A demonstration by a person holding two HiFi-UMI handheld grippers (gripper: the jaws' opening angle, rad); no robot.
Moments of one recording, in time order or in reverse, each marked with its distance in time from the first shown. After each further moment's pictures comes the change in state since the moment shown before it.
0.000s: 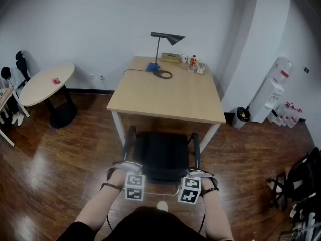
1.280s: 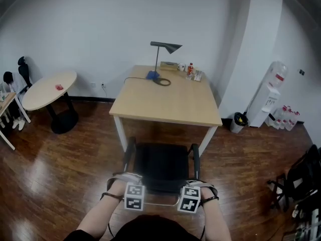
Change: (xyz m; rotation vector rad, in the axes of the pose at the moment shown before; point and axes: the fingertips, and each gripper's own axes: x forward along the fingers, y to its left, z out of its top) left arm -0.032 -0.074 0.019 -0.004 -0.017 -0.042; right arm -0.029 0.081 0.001 0.026 0.012 0.063
